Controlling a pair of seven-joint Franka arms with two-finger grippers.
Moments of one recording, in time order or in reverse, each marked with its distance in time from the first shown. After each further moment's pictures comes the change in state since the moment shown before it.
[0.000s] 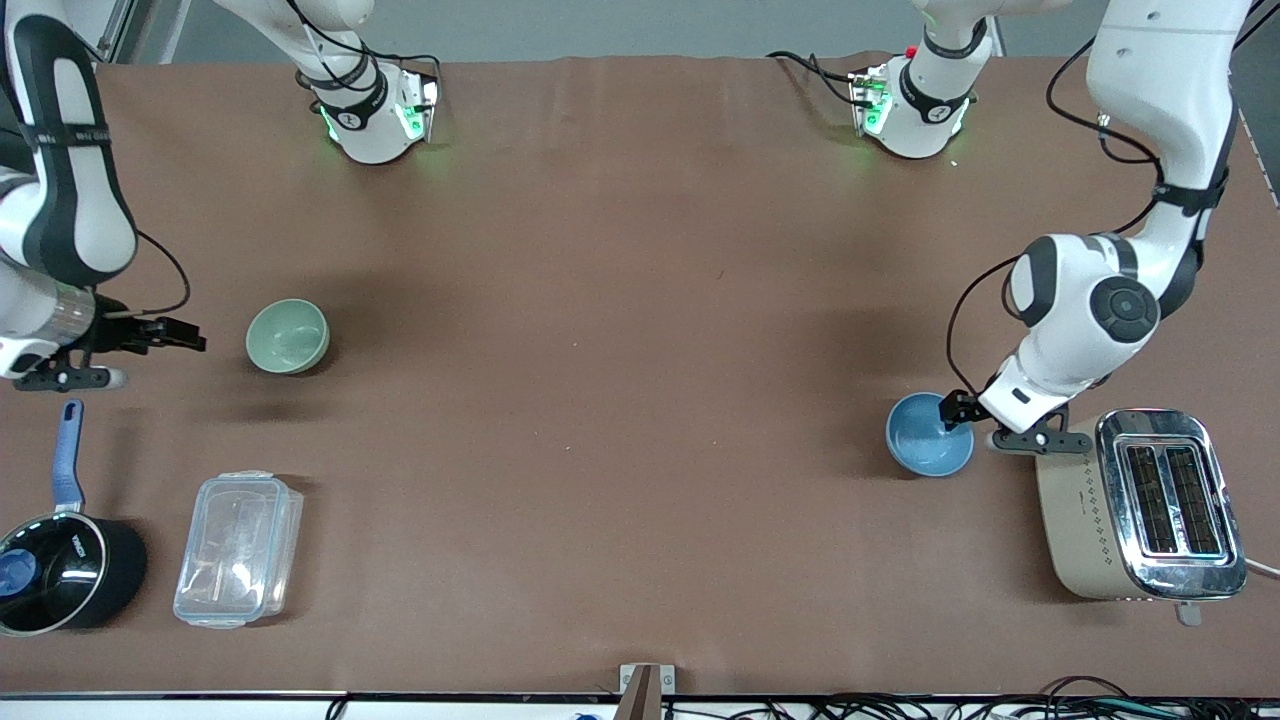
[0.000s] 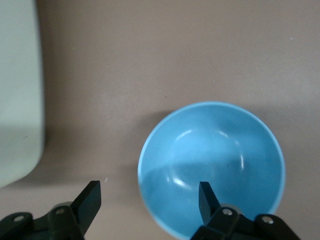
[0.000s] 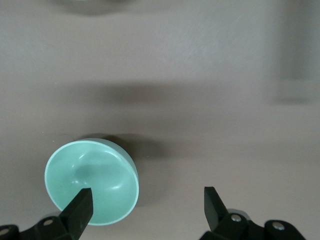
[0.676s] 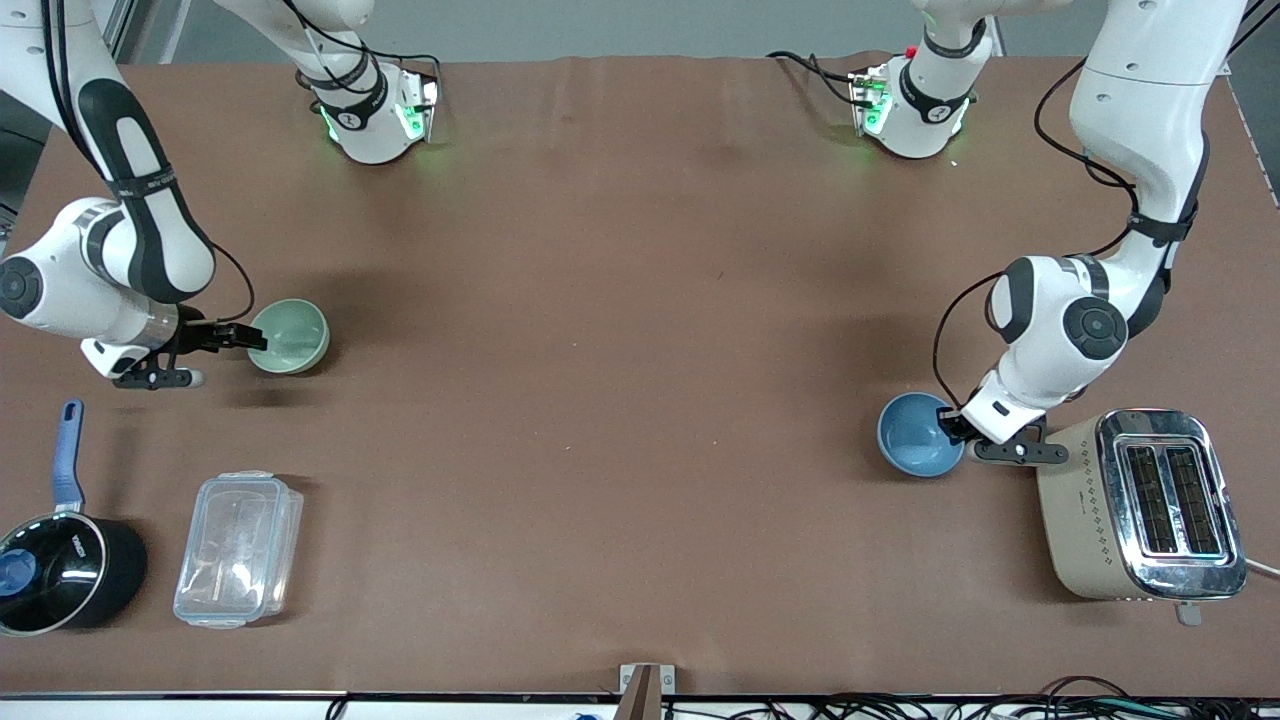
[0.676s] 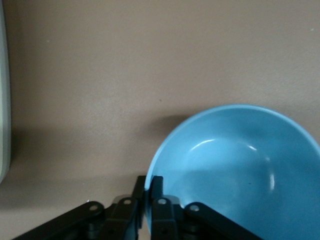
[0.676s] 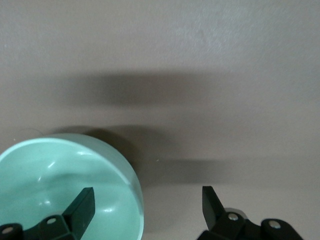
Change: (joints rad) left arm -0.002 0.066 -0.007 0.020 0.000 0.057 0.000; right arm 0.001 0.075 0.010 -0.179 0.035 0.222 -0.002
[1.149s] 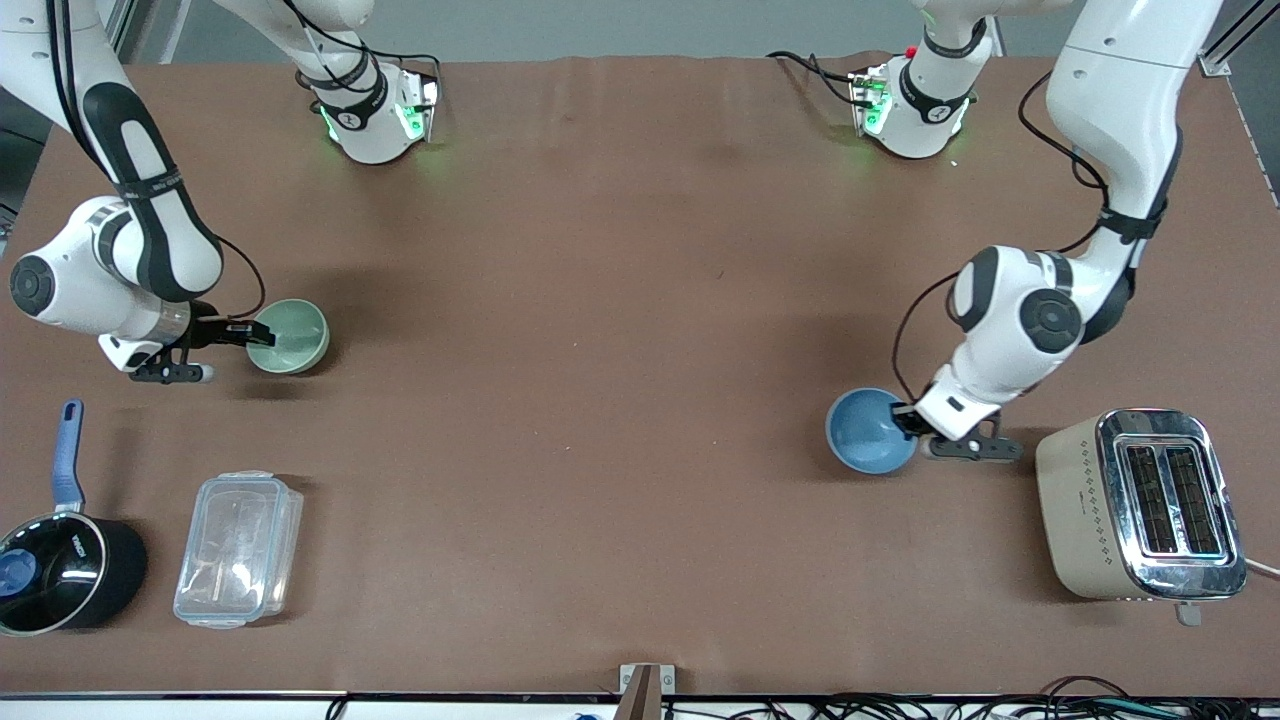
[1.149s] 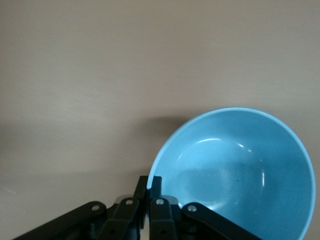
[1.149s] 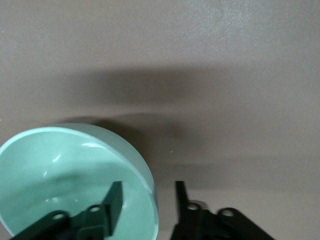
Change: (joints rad) left arm -0.010 -0.036 -0.165 0.025 0.000 -0.093 -0.237; right arm 0.001 0.004 0.003 -0.031 0.055 0.007 -0.002
